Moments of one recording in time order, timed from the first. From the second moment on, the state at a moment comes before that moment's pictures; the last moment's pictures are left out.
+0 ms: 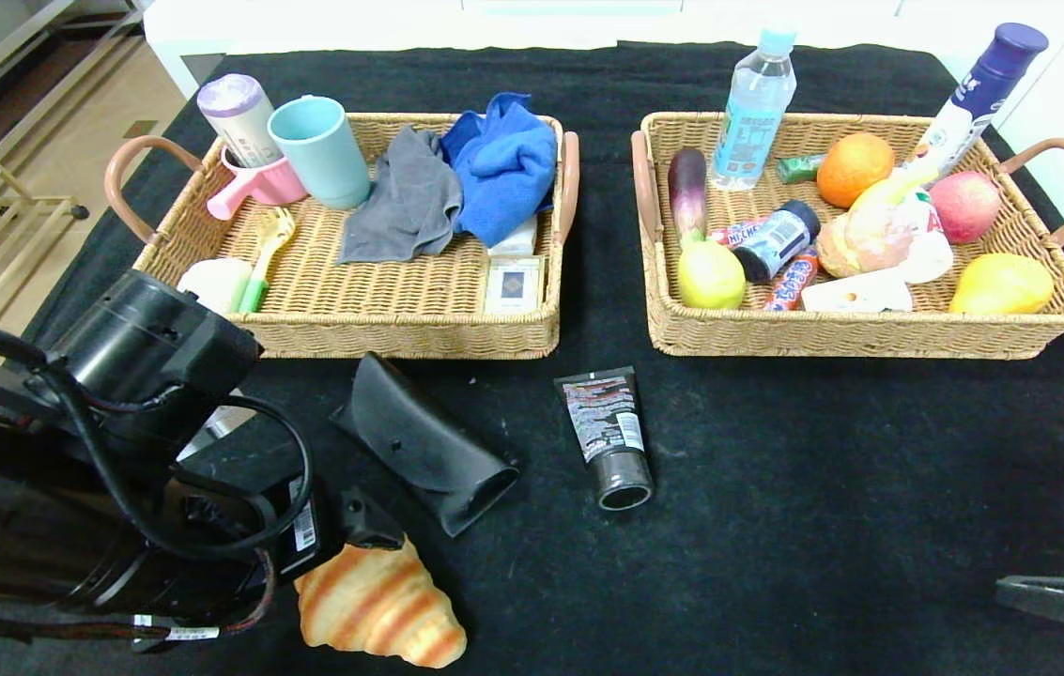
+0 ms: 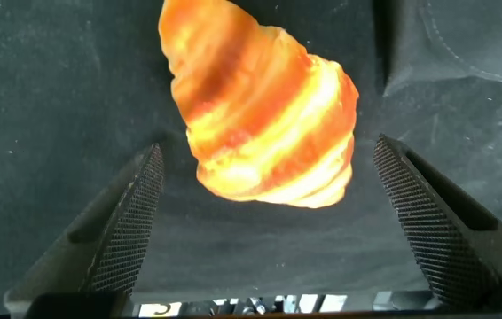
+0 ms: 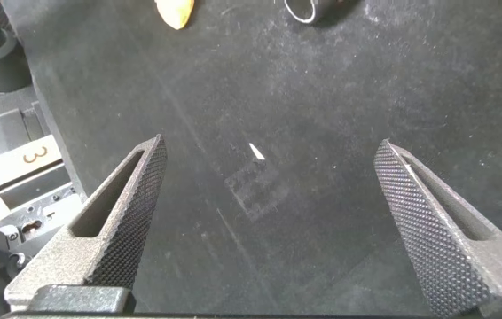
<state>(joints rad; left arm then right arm) -0.52 1.46 -1.10 0.65 0.04 -0.93 0.50 0.85 -0.47 -0.06 0.43 -0.16</state>
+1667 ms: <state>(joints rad) -0.57 1.53 -1.08 0.64 0.10 -0.93 0.54 0.84 -0.44 -0.06 0.43 -0.17</state>
